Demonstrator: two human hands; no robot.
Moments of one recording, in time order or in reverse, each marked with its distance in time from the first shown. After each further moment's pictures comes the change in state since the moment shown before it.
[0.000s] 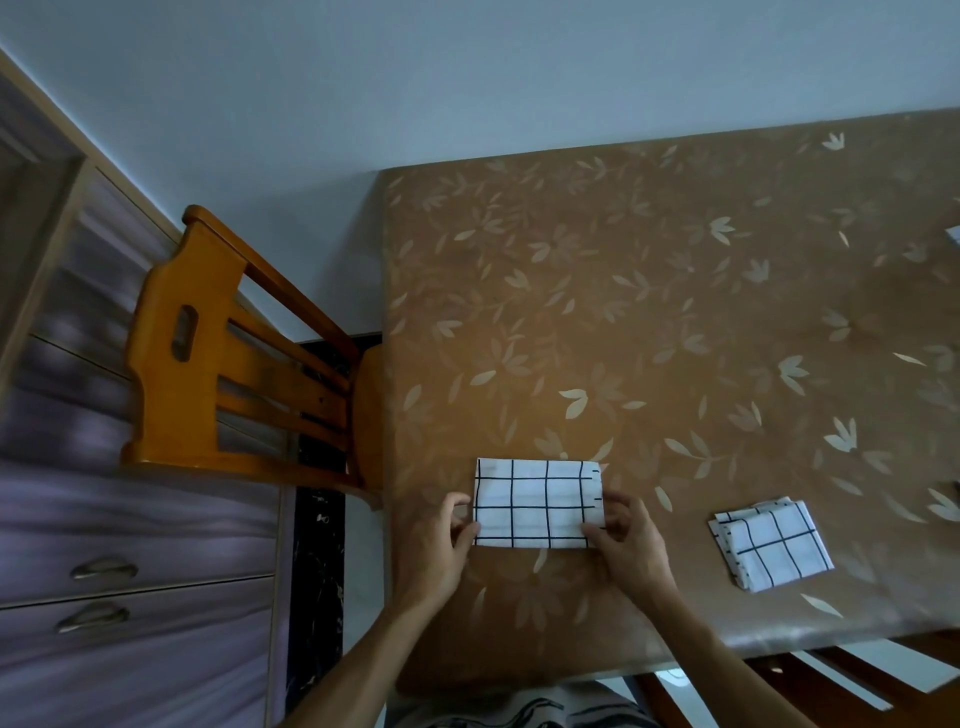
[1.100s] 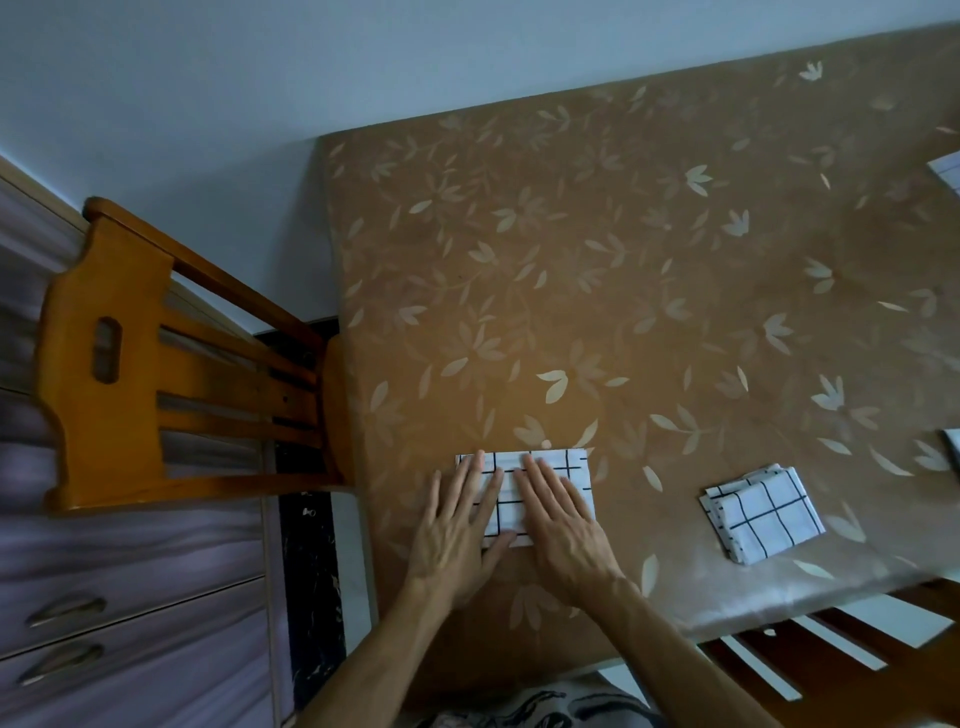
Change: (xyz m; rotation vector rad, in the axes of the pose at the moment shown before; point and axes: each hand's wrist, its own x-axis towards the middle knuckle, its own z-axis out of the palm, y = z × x) left_hand 0.028 0.008 0.032 0.781 -0.221 0.399; right_hand 0.012 0.000 0.055 -0.938 -0.171 -0.542
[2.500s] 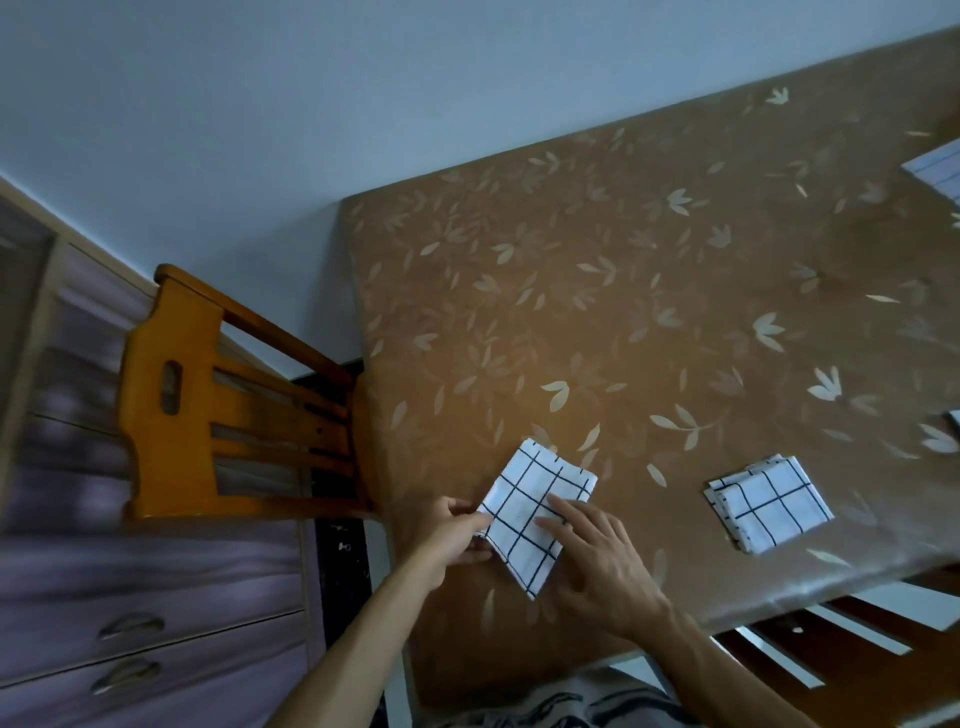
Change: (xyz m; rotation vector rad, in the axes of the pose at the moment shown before) left_hand -0.008 -0.002 -0.072 -1.366 -0.263 -0.811; right_hand -0.054 0.011 -0.013 0.153 0.216 -0.160
